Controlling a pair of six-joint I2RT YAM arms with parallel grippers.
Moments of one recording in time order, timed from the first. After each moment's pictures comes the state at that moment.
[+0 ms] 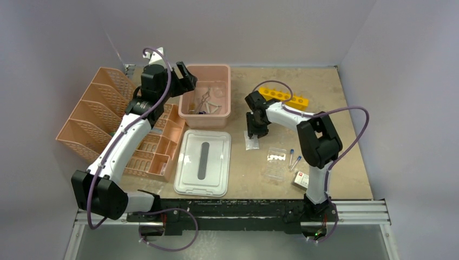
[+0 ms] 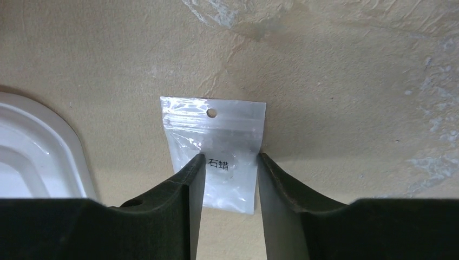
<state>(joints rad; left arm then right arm) -0.27 1.32 1.26 -0.25 -0.03 -0.51 0.53 1.94 1.34 -0.66 0.07 0.45</state>
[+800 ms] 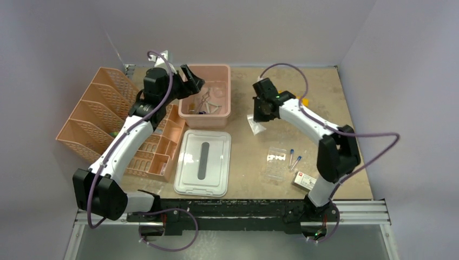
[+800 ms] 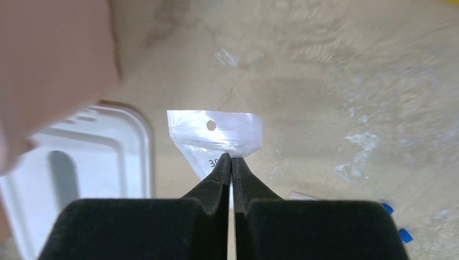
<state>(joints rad) -0.28 1.32 1.21 -0.17 0.08 -0.57 0.51 1.78 1.39 -0.71 0.15 0.49</state>
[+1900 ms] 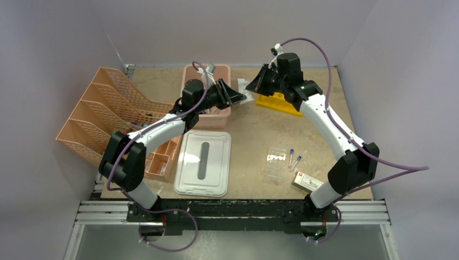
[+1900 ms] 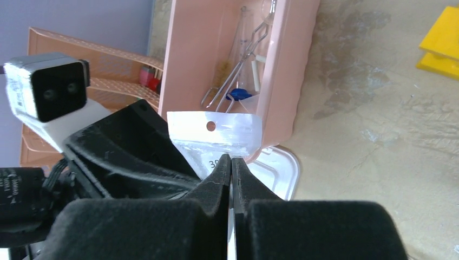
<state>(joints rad) -0.52 1.62 1.10 0.41 0.44 -0.99 0.40 1.57 1.54 -0.49 -0.23 0.66</state>
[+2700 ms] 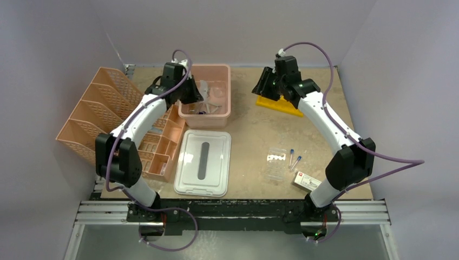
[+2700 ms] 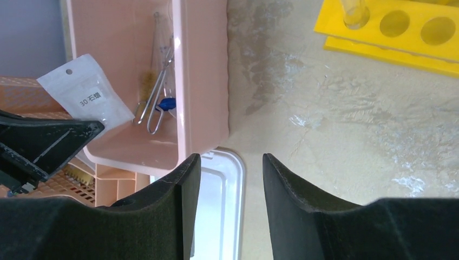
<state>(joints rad) -0.28 1.63 1.38 -0.42 0.23 -0.48 0.38 1.62 1.56 -0.61 -0.03 0.63</state>
